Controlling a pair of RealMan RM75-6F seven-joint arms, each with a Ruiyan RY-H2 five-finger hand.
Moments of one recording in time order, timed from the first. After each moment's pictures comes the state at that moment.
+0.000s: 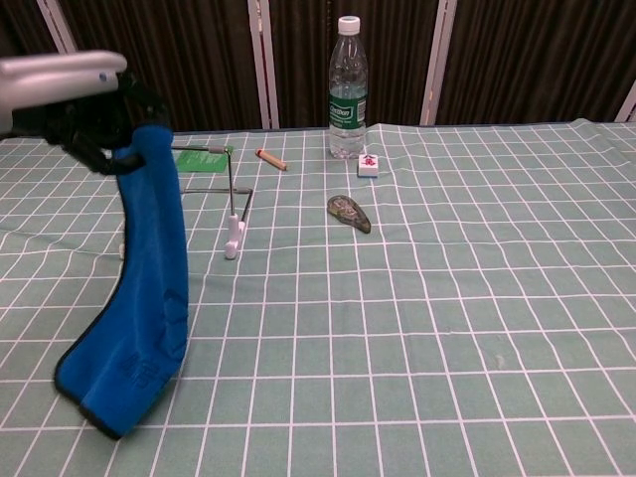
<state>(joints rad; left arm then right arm) -0.69 -1.25 -0.18 -1.77 1.21 0.99 0.29 -0.02 -0.94 0.04 -1.70 -1.52 1.55 0.02</state>
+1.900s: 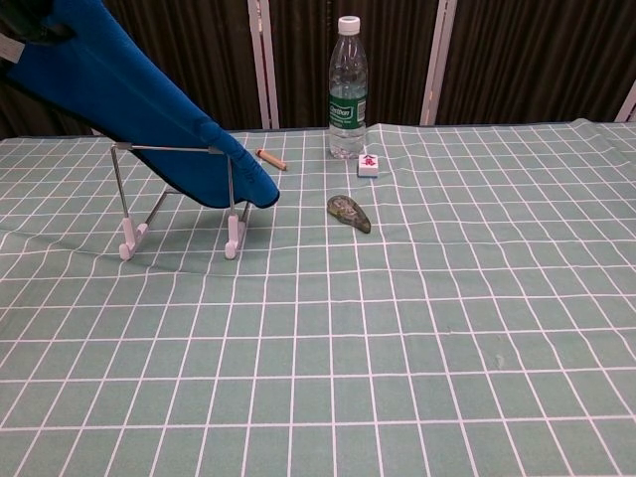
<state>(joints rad) -0.84 -1.08 -0.30 -2.00 0.65 1.25 0.77 -0.02 -0.93 0.04 -1.70 -1.53 1.55 0.04</state>
